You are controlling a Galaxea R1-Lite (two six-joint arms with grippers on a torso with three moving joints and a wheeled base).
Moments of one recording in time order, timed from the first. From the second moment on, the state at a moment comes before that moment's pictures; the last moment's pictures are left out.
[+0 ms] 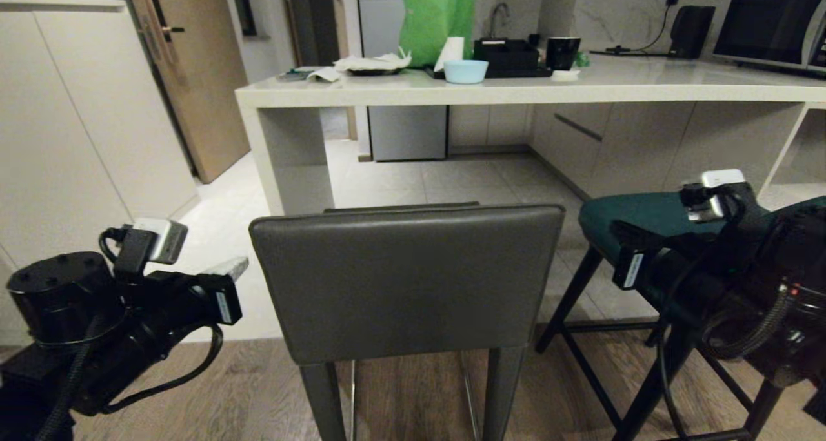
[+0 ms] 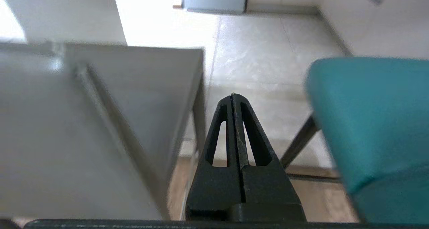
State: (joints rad) left arm -0.17 1.71 -0.29 -1.32 -0.06 -0.01; right arm 0.40 1.57 -0.48 -1.05 -0.25 -0.03
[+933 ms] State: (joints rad) left arm -0.26 1.88 -0.37 -1.45 0.05 0.05; right arm 0.48 1.78 -0.62 -1.07 -0.25 -0.04
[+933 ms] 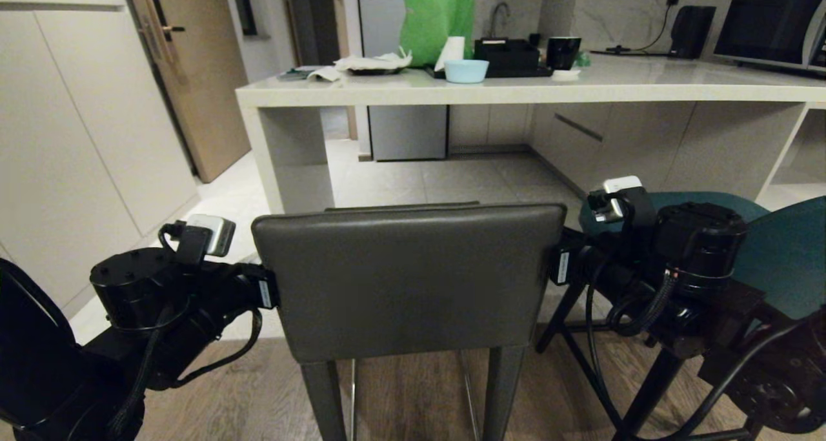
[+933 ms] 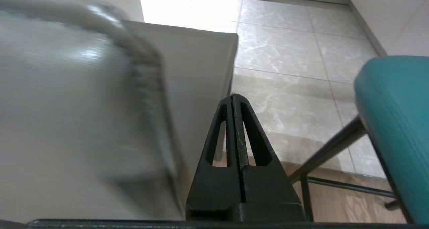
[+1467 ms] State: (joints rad) left arm -0.26 1.87 -0.34 -1.45 0.05 0.07; right arm 0.49 1.82 -0.65 -1.07 -0.26 -0.04
